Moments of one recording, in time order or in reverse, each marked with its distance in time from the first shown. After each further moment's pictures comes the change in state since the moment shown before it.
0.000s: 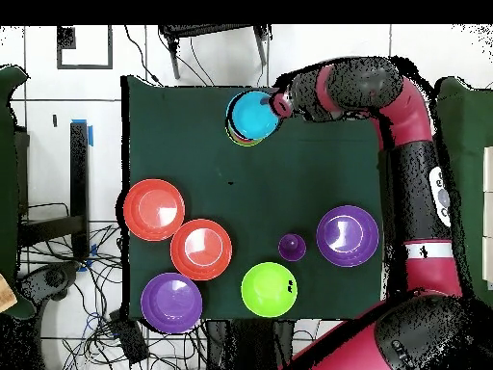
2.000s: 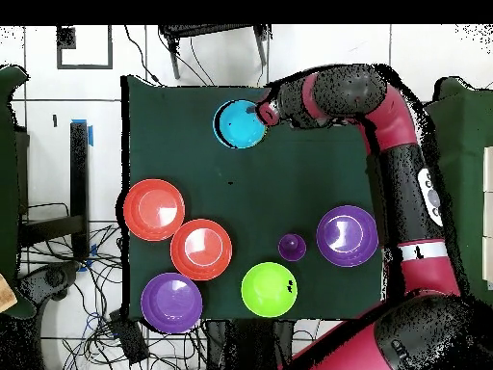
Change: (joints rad) arm 0.000 0.001 -0.005 0.078 0.031 -0.025 0.000
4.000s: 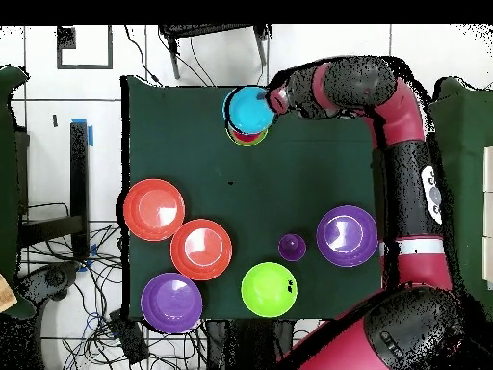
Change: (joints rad) arm 0.026 0.027 -0.020 -0.115 0.000 0.000 0.000
